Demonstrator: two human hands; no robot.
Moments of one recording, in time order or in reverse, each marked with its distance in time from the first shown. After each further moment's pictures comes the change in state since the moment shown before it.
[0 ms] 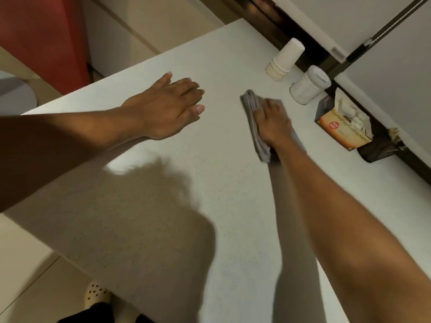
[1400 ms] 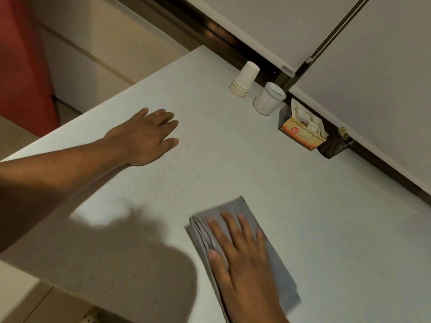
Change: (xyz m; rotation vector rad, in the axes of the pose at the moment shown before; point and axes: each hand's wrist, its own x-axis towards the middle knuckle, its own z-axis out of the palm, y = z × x) left_hand 0.002 -0.003 0.003 0.079 -0.127 0.010; right_hand -0.321 -0.038 0.034 -0.030 -0.076 -0.072
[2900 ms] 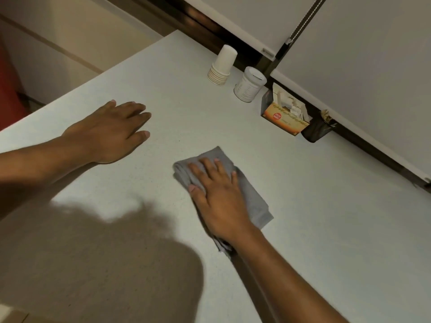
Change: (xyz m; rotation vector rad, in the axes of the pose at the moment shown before) left_hand 0.003 0.000 0.000 0.003 0.076 0.050; right_hand 0.115 0.025 -0.017 0.010 0.076 -0.067
